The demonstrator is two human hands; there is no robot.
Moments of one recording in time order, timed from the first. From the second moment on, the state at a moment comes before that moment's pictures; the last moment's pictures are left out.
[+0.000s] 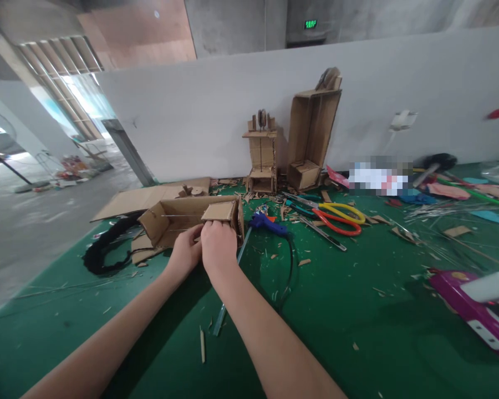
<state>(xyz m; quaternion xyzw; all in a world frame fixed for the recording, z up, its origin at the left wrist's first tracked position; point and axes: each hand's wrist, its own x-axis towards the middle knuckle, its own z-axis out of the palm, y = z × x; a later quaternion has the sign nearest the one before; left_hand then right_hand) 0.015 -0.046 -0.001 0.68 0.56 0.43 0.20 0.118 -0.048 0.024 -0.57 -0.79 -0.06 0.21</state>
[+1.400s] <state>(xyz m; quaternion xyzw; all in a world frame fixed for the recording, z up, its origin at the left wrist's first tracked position) 0.014 -0.048 0.002 0.66 0.56 0.44 0.22 0.121 -0.052 0.031 -0.57 -0.81 -0.06 0.15</state>
